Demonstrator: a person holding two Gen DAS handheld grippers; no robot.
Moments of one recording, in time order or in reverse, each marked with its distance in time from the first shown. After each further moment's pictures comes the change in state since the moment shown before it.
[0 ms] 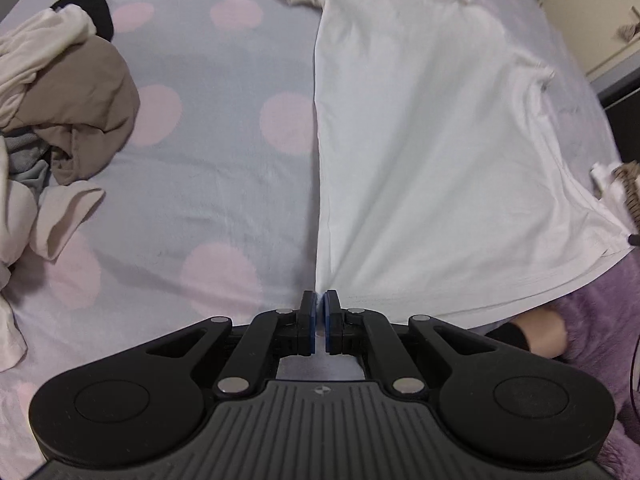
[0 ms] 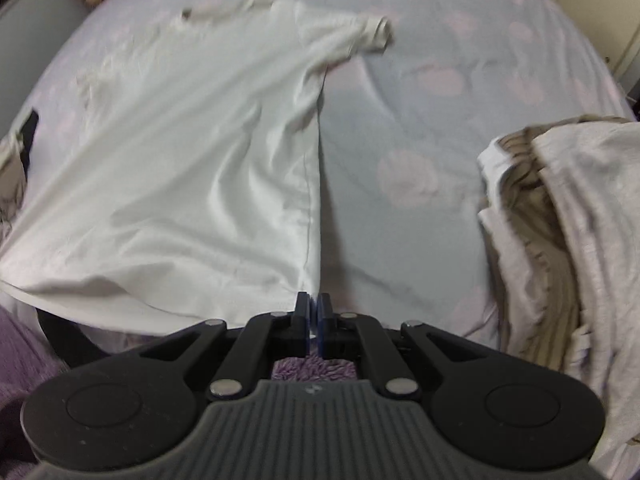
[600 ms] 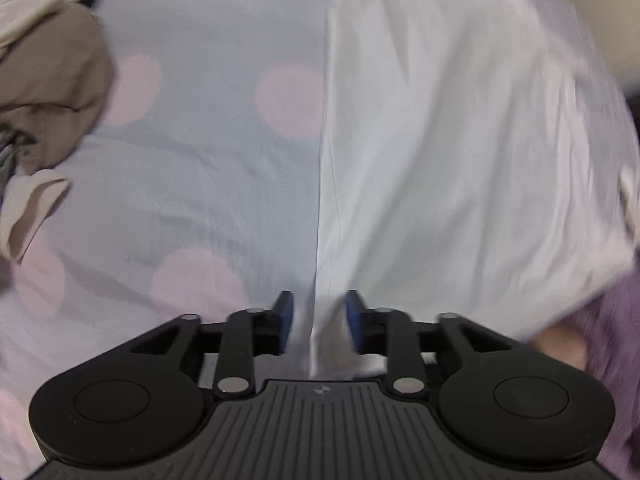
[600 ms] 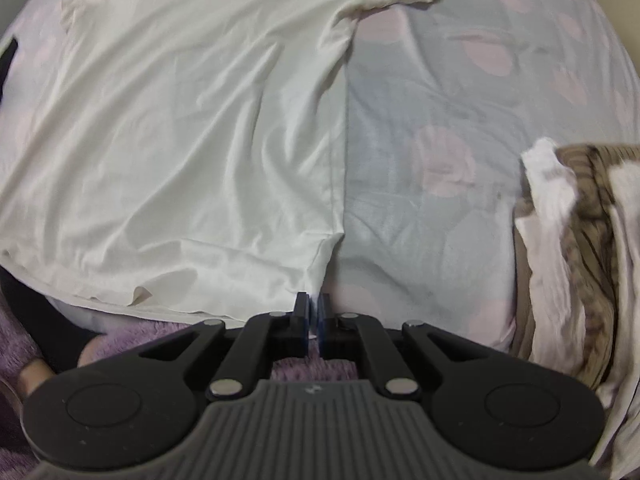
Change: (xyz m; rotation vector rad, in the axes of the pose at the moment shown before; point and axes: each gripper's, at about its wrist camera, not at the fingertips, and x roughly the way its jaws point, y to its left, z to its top) left arm 0.034 -0.003 0.008 -0.109 -0.020 0.016; right arm 0.058 0.034 0.028 -0.134 0.192 -0.084
